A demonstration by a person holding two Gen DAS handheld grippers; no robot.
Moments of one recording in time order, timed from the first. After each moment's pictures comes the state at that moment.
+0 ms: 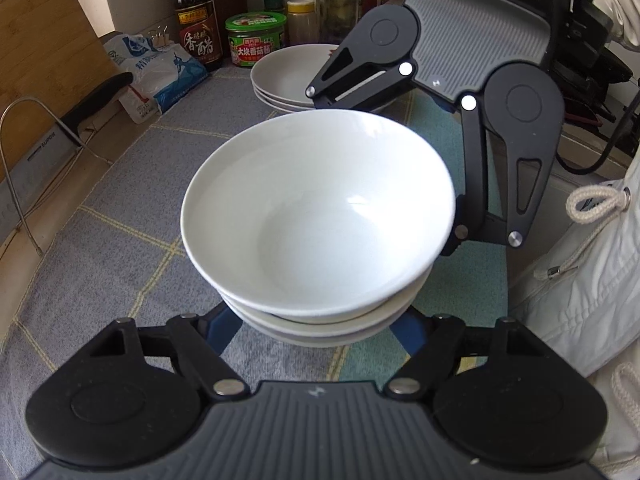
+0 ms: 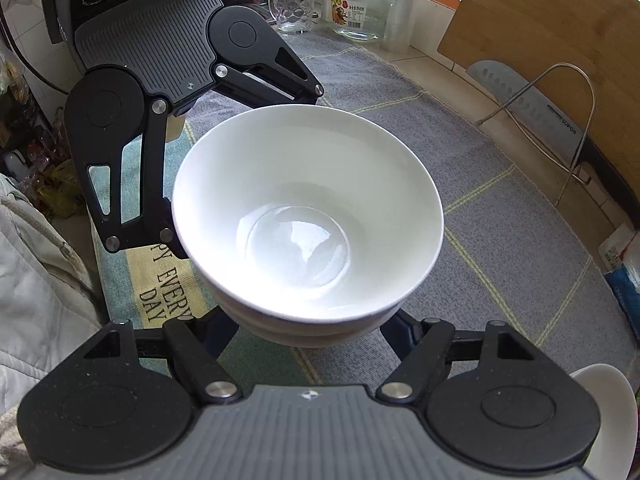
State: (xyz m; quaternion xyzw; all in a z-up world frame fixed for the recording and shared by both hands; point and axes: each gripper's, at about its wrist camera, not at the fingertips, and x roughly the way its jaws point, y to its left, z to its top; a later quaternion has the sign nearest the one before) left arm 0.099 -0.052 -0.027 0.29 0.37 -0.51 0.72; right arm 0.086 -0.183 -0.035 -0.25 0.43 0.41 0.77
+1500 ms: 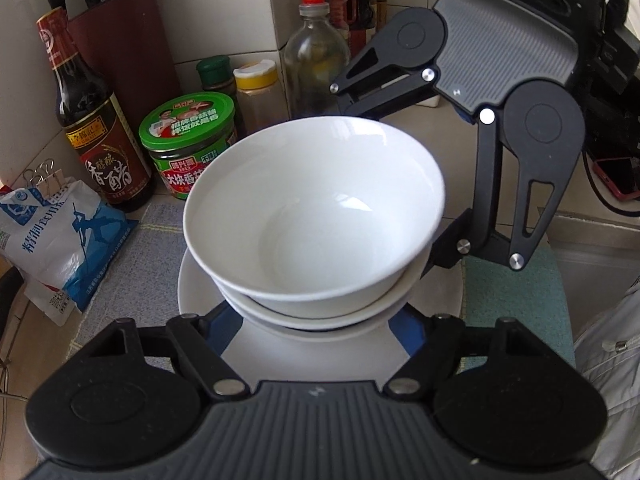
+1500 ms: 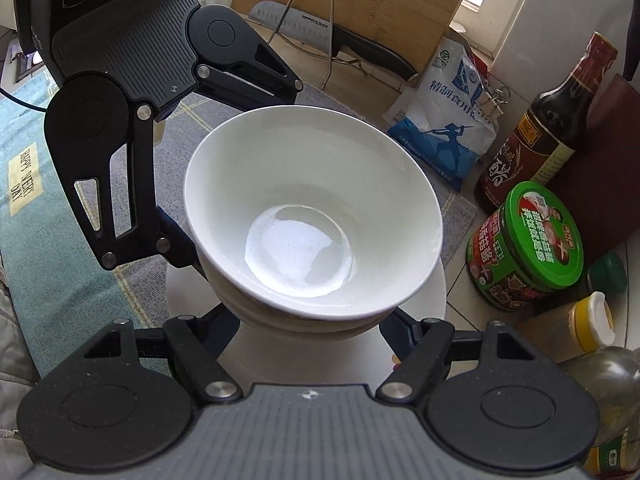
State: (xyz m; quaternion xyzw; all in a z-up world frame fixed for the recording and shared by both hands) left arm 0.170 -0.278 -0.033 0.31 0.31 -0.55 0.71; right arm 0.125 -0.403 -0.033 -0.23 0.44 0.28 0.82
